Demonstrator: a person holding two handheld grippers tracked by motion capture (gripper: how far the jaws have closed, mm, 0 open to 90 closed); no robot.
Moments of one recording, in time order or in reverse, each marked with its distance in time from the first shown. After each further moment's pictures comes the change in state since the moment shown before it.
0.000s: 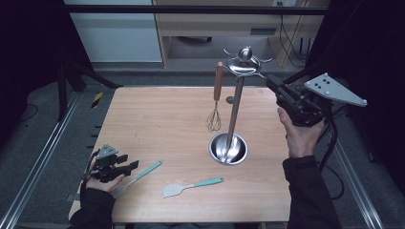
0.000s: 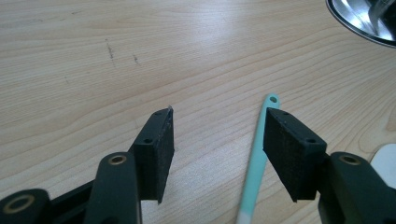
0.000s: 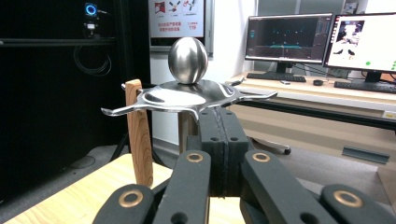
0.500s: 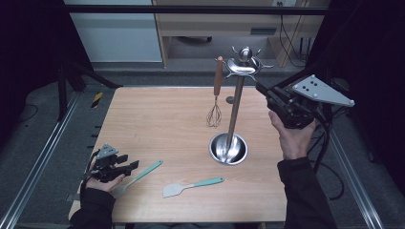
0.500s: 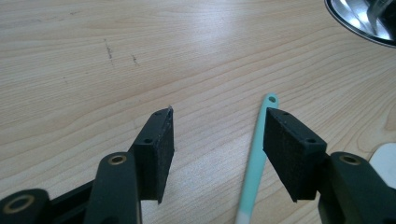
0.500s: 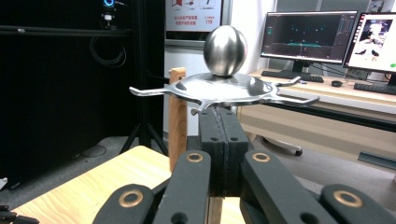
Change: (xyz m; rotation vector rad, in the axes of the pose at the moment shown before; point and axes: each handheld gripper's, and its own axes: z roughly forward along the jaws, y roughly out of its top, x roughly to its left) left arm 0.000 0.000 0.000 0.001 -0.003 0.002; right arm 0.014 -0.003 0.008 0.020 0.058 -0.034
